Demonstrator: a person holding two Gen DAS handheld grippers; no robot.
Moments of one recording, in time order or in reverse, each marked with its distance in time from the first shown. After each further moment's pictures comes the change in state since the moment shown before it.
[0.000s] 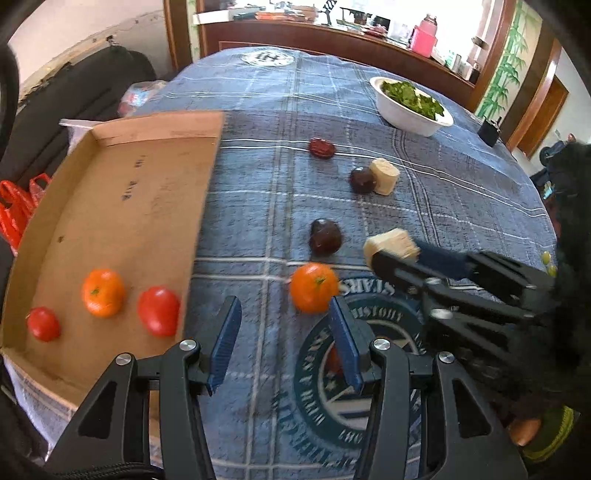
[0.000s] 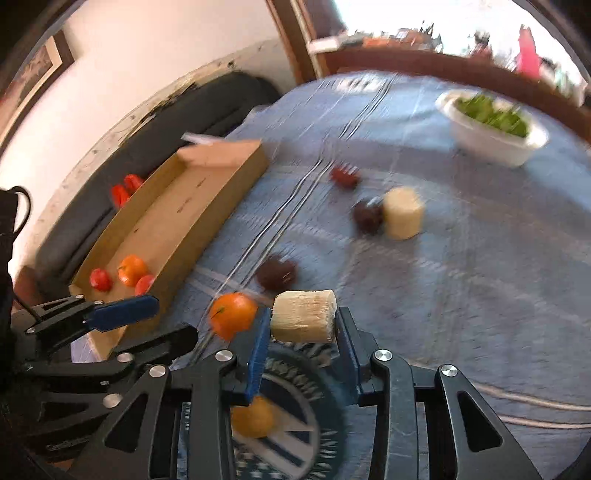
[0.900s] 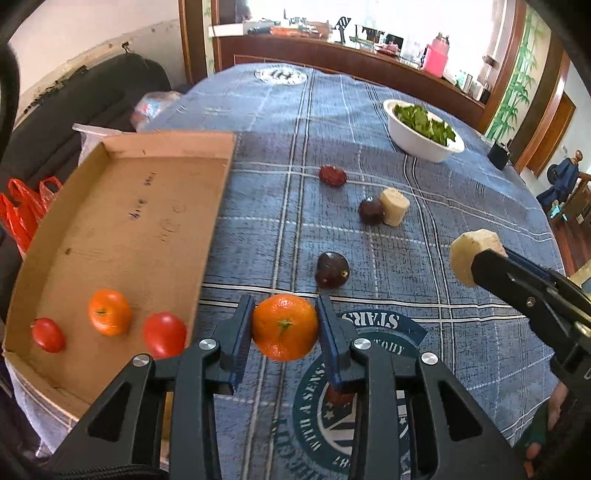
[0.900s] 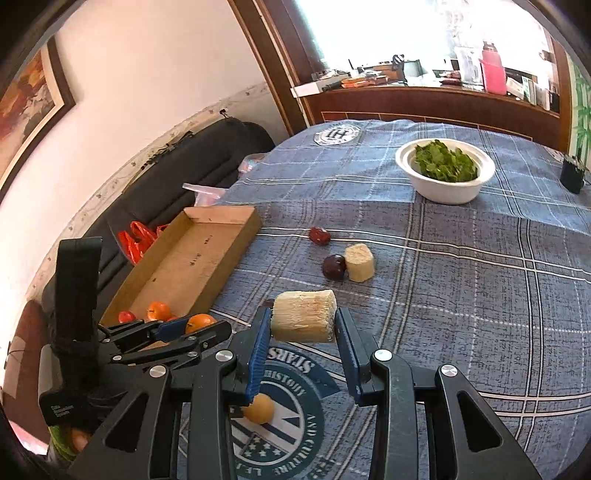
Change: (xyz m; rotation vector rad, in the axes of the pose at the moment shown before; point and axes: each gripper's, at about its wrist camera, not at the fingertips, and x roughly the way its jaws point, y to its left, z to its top) left arm -0.007 0.004 0.009 -0.048 -0.079 0.041; right arm -0.071 -0.014 0.008 0.070 -0.138 0.018
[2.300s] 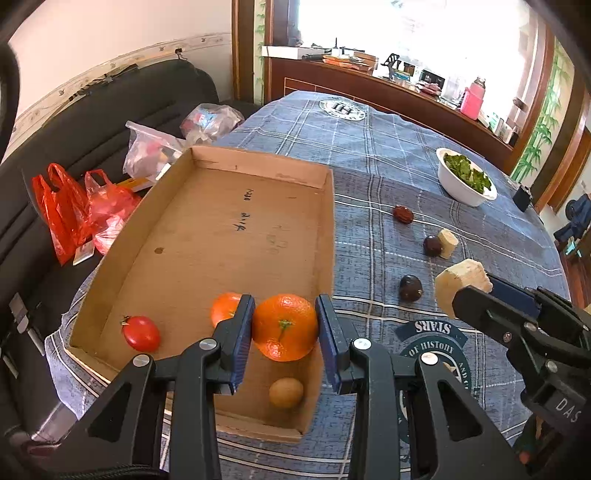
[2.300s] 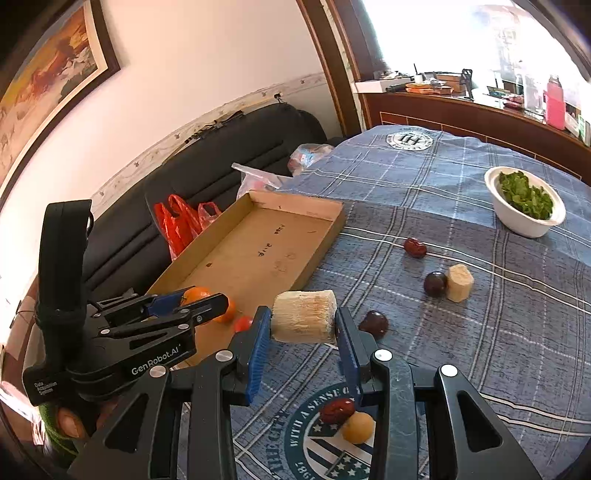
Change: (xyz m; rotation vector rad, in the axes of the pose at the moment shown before) left arm -0.041 0.081 -0.004 -0.103 -0.084 0.079; right arm 0.027 0.086 0.007 -0.147 0.035 0.108
